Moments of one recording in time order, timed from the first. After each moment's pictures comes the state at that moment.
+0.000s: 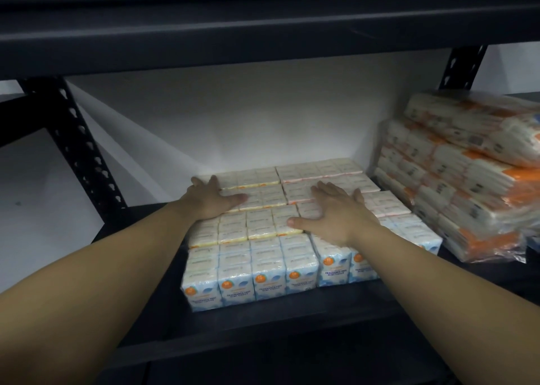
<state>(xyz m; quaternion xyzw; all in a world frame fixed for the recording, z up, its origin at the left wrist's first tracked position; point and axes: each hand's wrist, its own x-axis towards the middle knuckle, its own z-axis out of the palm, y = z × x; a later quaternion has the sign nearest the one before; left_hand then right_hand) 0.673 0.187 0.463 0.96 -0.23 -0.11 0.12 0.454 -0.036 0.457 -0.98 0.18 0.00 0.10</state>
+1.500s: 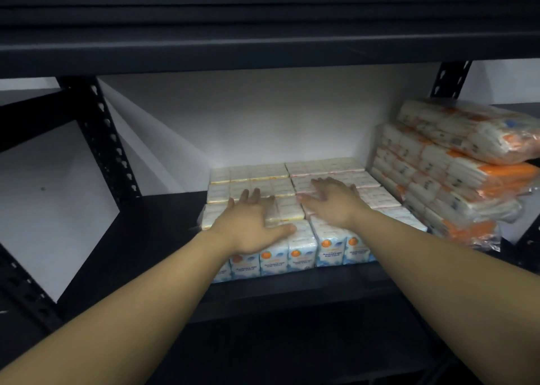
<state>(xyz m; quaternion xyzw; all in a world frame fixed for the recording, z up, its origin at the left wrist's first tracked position) 0.518 0.199 0.476 0.90 -0.41 -0.07 0.08 0.445 -0.031 0.464 -0.97 0.19 -0.05 0.16</state>
